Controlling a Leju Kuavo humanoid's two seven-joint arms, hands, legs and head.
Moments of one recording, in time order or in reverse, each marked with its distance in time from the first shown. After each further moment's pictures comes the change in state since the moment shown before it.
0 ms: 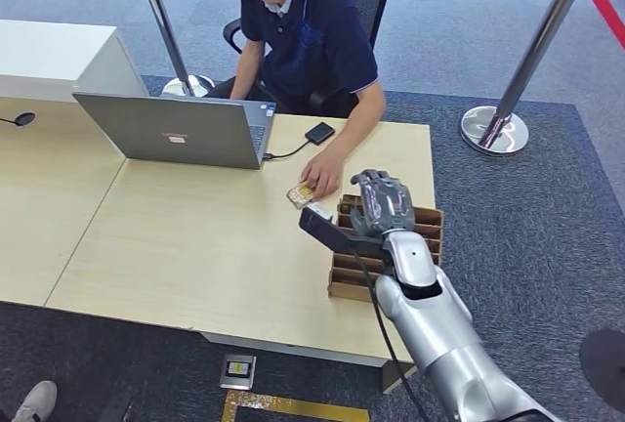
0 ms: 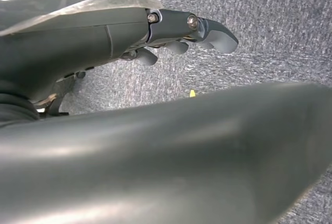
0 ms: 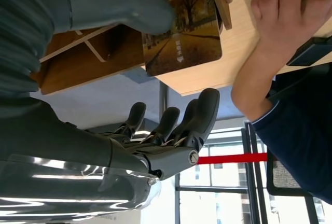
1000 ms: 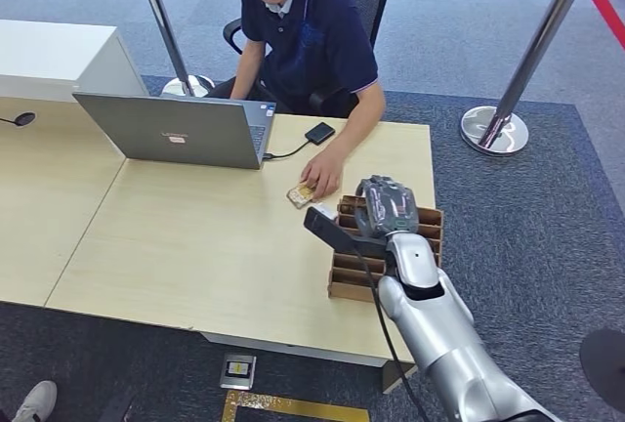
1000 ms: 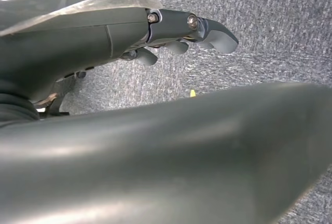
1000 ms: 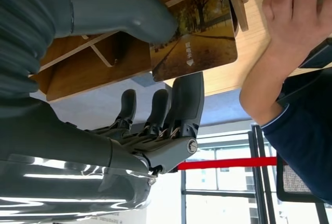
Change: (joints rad) left arm -0.001 -0.001 0.000 0.002 0.000 0.004 0.002; right arm 0.001 0.001 -0.024 0.022 0.004 -0.015 0.001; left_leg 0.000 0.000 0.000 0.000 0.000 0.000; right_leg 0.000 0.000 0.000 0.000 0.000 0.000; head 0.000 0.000
